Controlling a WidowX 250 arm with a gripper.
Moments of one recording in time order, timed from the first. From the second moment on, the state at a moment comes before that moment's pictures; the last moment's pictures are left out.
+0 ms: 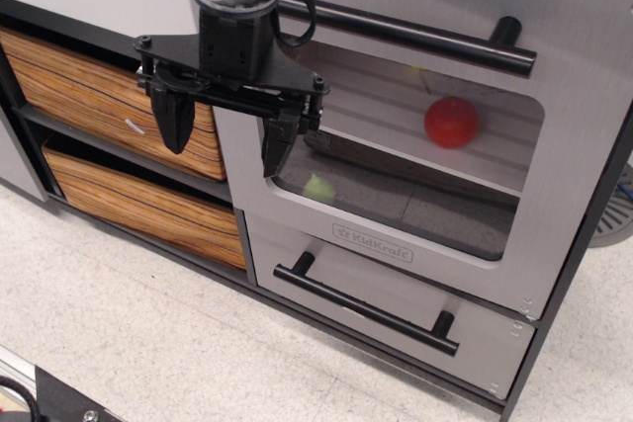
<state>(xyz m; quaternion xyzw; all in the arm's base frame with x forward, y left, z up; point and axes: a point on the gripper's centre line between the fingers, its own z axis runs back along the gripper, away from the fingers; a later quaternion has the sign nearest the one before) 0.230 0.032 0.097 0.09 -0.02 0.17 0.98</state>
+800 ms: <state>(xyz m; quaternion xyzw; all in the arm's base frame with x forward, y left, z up) 0.254 0.042 0.128 0.02 -0.05 0.34 0.94</state>
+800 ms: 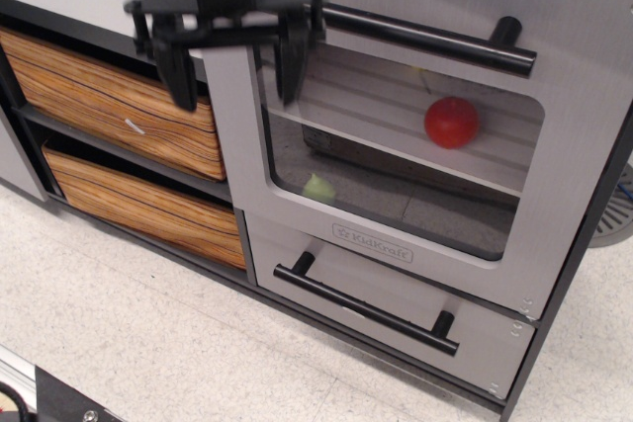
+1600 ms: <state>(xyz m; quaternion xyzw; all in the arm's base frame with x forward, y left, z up) 0.314 0.058 0.151 -0.05 -0.15 0.49 0.85</state>
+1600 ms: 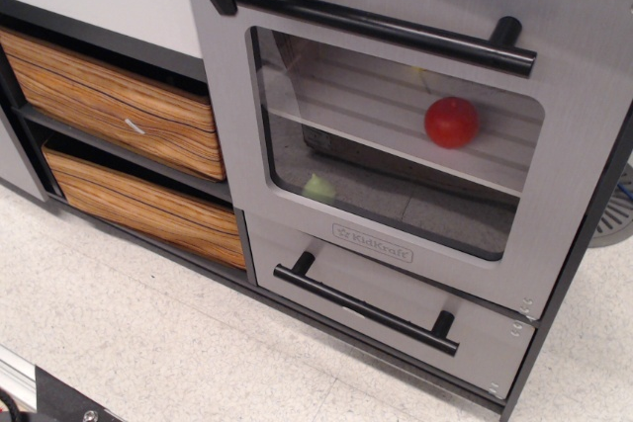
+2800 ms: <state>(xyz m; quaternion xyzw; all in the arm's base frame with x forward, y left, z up) 0.262 0.054 0.169 -0.06 -0.12 0.45 0.88</state>
